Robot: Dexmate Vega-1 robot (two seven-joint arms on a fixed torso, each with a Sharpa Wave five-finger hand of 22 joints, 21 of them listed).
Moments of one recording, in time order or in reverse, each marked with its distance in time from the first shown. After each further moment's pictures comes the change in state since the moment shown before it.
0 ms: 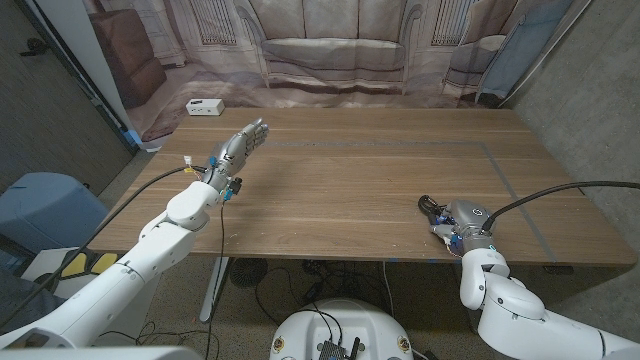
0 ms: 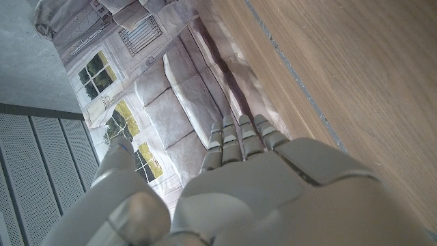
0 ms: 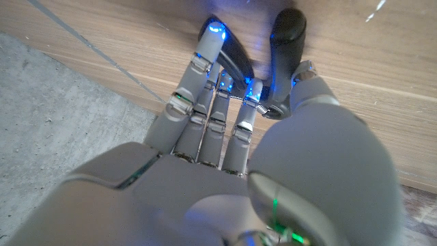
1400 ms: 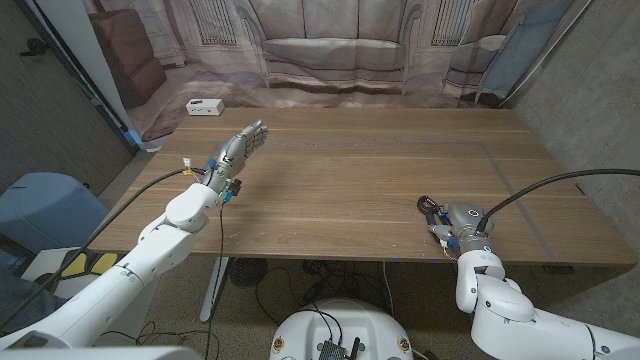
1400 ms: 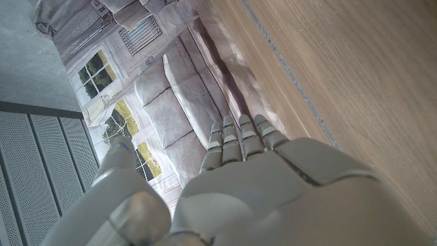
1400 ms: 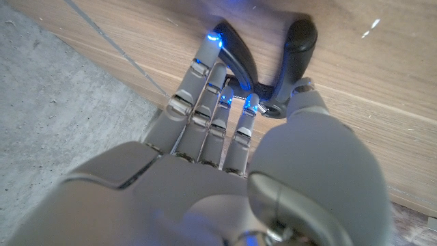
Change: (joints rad) left arm 0.011 0.001 -0.004 0.003 -0.009 -0.011 -0.005; left_hand 0.007 0.007 0.000 0.000 0.000 0.000 0.000 0.000 0.000 0.000 0.000 0.000 0.000 0.000 0.000 0.000 0.000 0.000 0.000 0.000 0.000; right arm 0.116 -0.023 -0.173 -0.025 -0.051 -0.151 0.018; right_hand -0.080 0.052 -0.147 0.051 0.002 -0.200 -0.085 -0.063 -0.005 -0.255 -0.040 -0.070 0.009 -0.106 -0.076 -0.142 0.002 -0.116 0.102 -0.024 -0.009
